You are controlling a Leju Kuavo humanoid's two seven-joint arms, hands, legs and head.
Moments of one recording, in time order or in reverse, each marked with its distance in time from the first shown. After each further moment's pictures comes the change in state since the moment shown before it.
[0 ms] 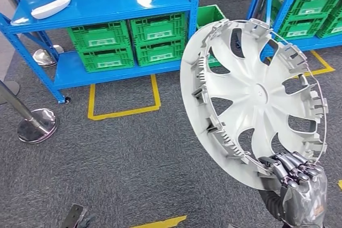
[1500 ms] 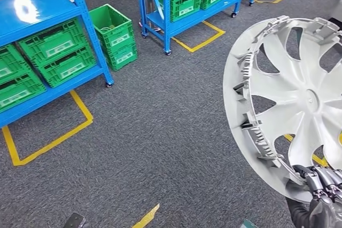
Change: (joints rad) left arm 0.120 0.015 0.064 -0.135 -0.159 -0.008 0.101; right arm 0.160 0.063 -0.134 -0.099 0.215 -0.003 0.172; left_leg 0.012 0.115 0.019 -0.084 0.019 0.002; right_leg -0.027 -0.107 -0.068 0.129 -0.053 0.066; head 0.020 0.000
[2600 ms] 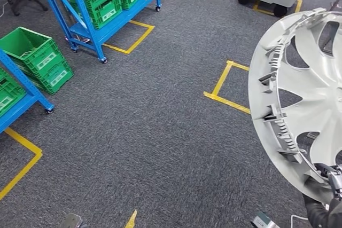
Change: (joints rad) left arm 0.034 -0.019 0.048 -0.030 -0.004 -0.009 0.002; right arm 0.039 0.022 -0.108 -0.037 -0.007 -0.001 0.018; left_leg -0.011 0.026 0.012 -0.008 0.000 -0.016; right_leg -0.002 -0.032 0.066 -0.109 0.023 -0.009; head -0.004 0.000
